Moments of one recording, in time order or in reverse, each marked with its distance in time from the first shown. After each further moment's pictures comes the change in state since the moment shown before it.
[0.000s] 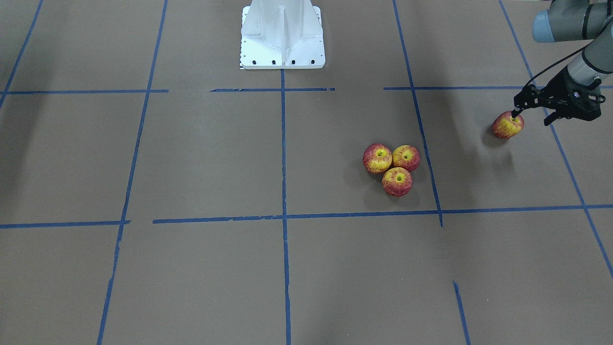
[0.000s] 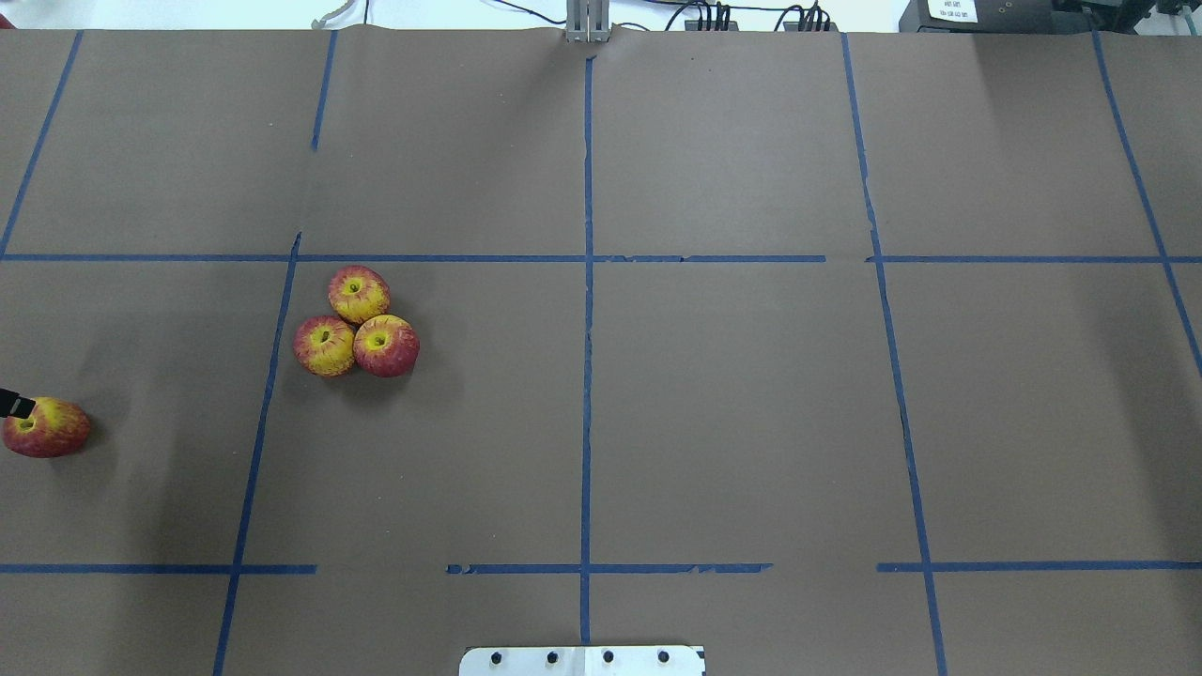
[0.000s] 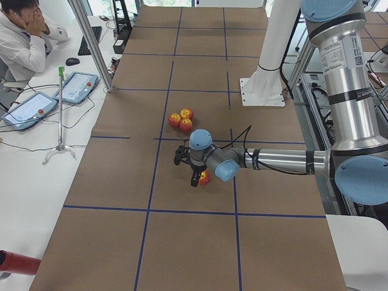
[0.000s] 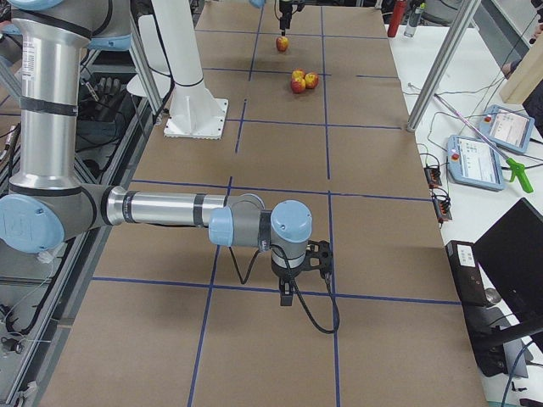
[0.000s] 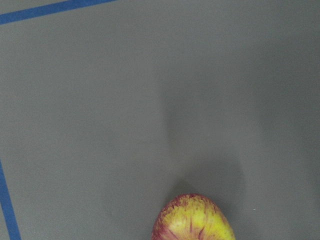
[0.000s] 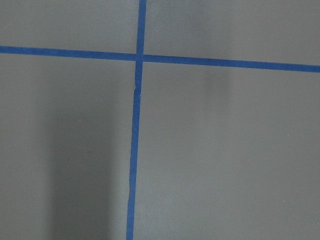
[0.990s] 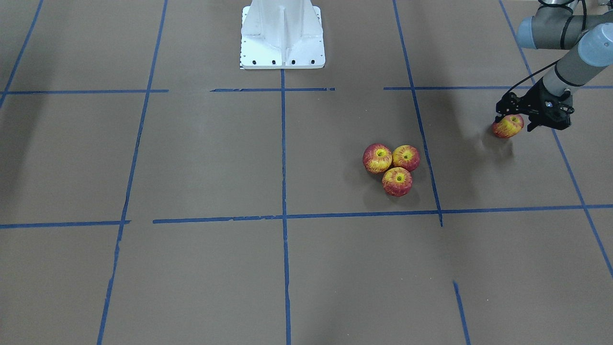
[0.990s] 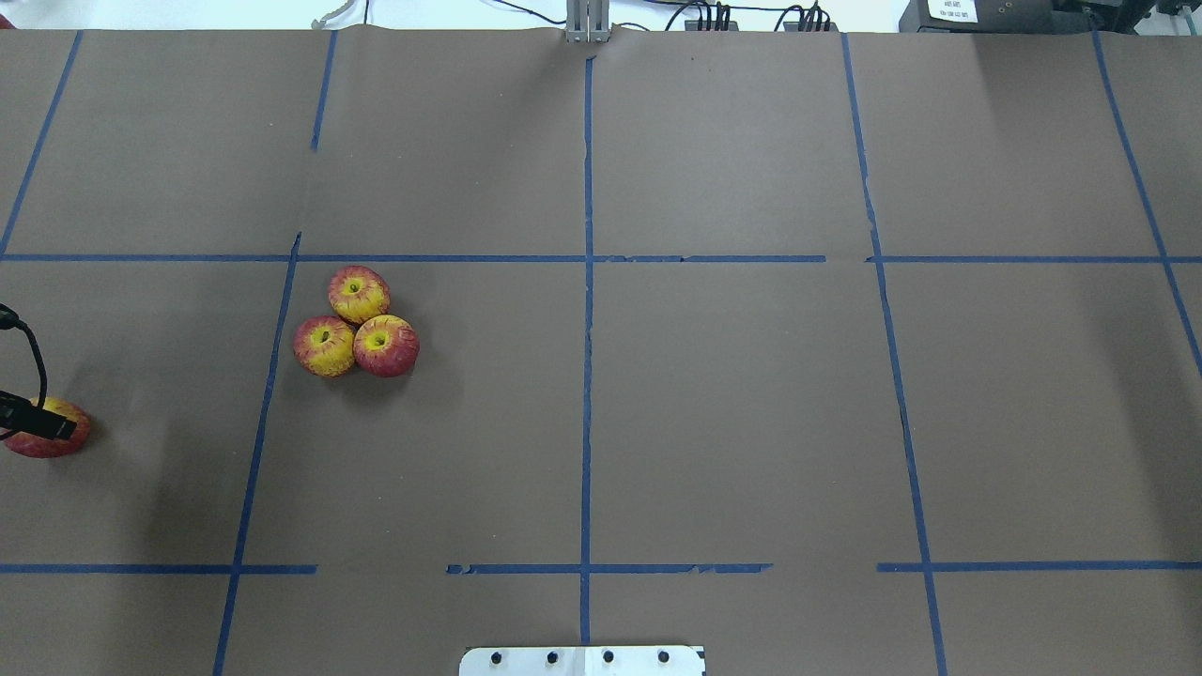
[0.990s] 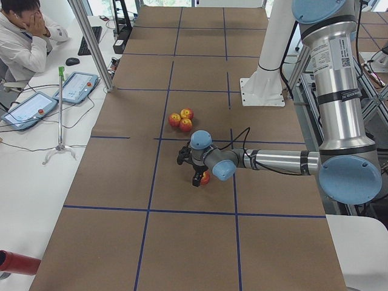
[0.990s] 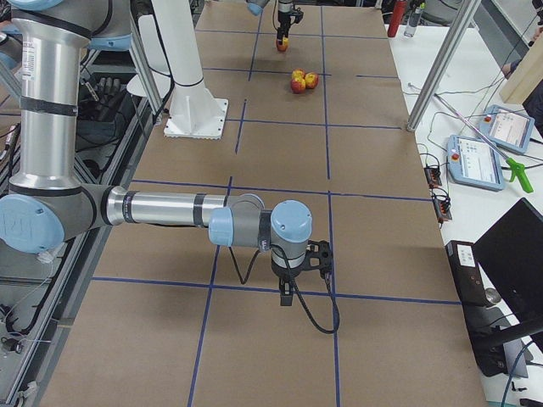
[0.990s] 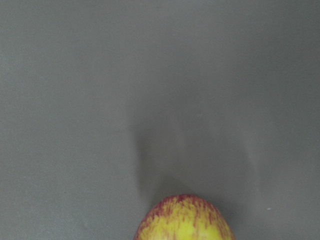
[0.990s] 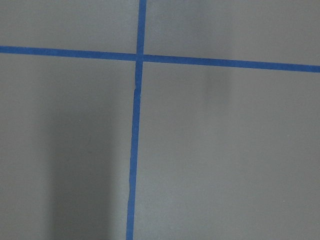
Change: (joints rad) left arm 0.103 -0.046 0.057 -0.011 0.049 -0.005; right arm 0.000 0.000 0.000 0.000 0.000 0.000
